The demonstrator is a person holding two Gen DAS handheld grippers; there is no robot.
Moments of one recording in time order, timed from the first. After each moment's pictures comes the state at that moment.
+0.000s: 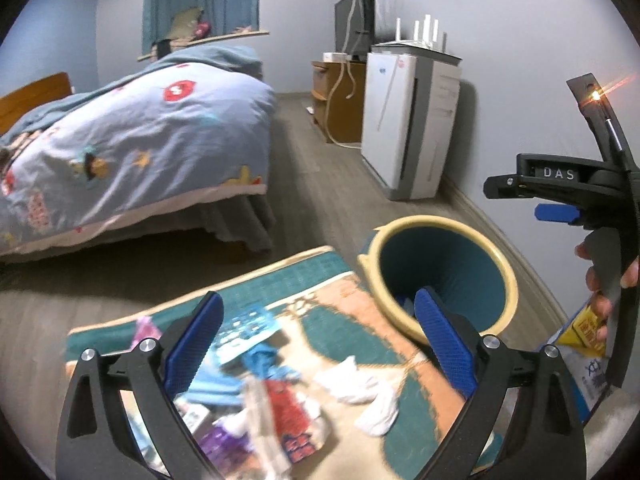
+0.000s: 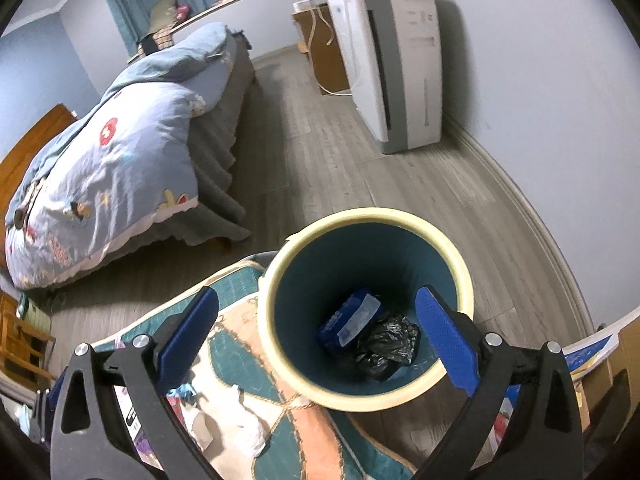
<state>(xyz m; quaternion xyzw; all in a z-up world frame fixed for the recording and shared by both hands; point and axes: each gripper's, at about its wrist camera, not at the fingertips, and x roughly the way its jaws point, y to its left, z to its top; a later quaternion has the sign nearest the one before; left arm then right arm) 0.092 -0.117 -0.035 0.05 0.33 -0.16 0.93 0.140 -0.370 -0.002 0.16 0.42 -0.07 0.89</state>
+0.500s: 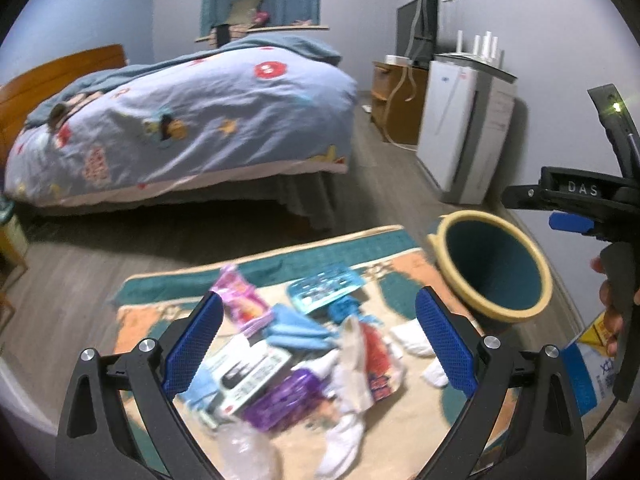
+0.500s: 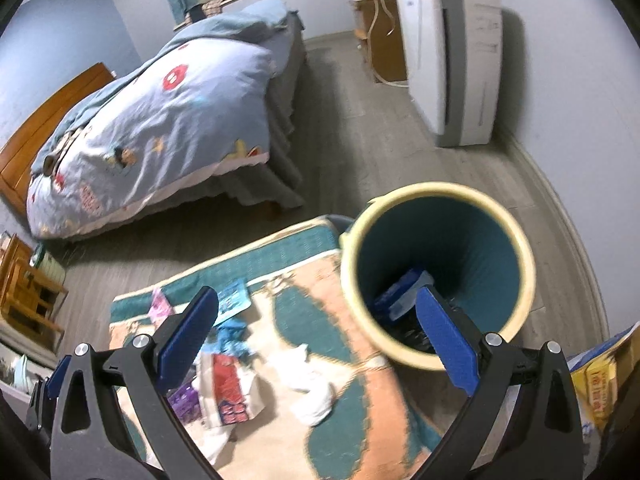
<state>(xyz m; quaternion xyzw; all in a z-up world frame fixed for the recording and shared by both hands) 0.048 -0.029 -0.038 0.02 0.34 -0.06 0.94 0.127 -0.269 -0.007 0.12 0.44 0.00 0.89</state>
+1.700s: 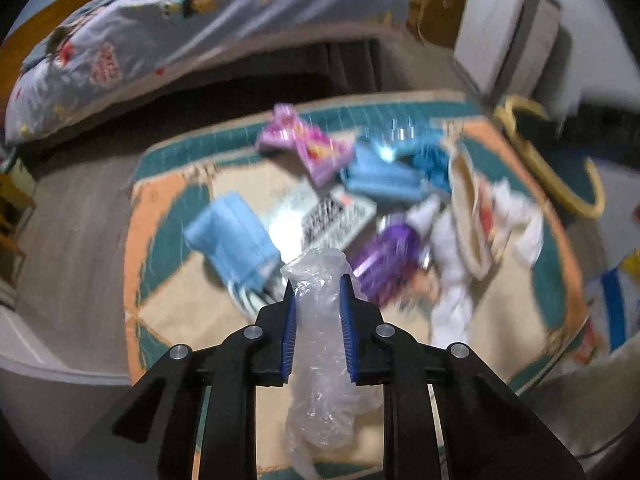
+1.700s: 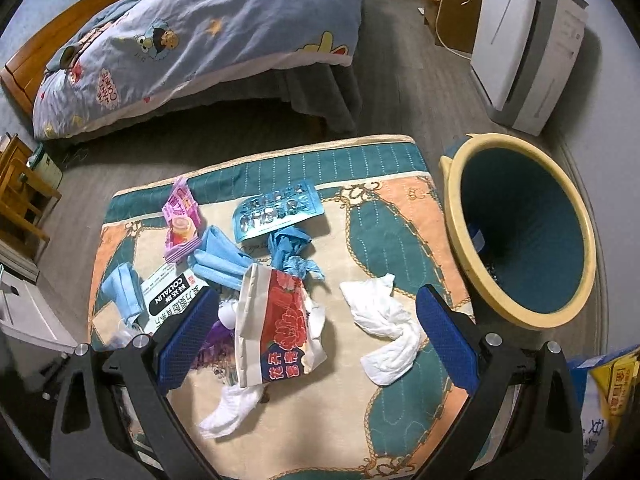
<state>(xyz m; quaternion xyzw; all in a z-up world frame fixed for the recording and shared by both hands) 0.045 0.041 -0.127 0.02 0.50 -0.04 0.87 0.124 -0.157 -0.076 0.02 0.52 0.06 0.85</state>
